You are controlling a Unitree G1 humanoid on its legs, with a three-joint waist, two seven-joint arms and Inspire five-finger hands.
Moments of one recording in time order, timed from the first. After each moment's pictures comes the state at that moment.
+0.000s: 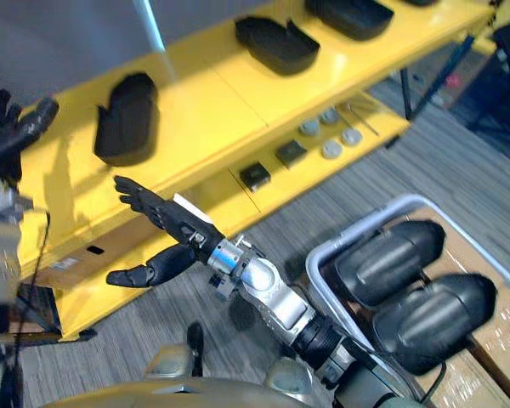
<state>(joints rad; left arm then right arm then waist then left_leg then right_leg) 0.03 0.38 0.37 -0.21 -0.64 -0.14 0.16 -0.25 -0.30 0.72 0.03 0.34 -0.25 0.21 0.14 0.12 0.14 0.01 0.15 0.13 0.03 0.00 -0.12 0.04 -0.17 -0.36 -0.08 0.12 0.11</state>
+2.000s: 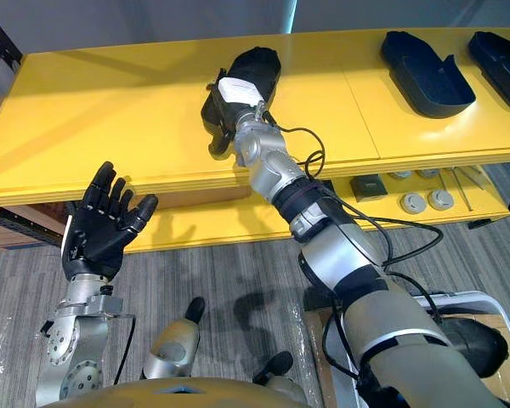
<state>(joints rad) 0.38 0.06 -0.04 -0.41 -0.50 -0.17 0.06 -1.16 -0.27 0.64 0.71 -0.48 0.34 0.08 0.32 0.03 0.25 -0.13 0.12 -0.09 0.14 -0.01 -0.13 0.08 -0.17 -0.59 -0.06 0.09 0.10</state>
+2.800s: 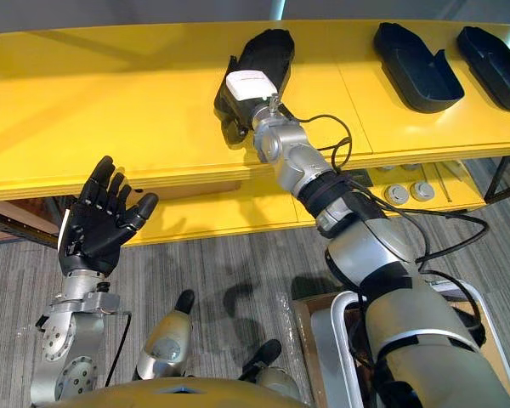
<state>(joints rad) 0.36 0.11 -0.03 -0.41 -0.50 -0.17 0.05 -1.19 -0.46 0.80 0.70 -0.52 0.15 0.02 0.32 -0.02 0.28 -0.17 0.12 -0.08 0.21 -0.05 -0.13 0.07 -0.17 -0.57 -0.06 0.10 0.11</state>
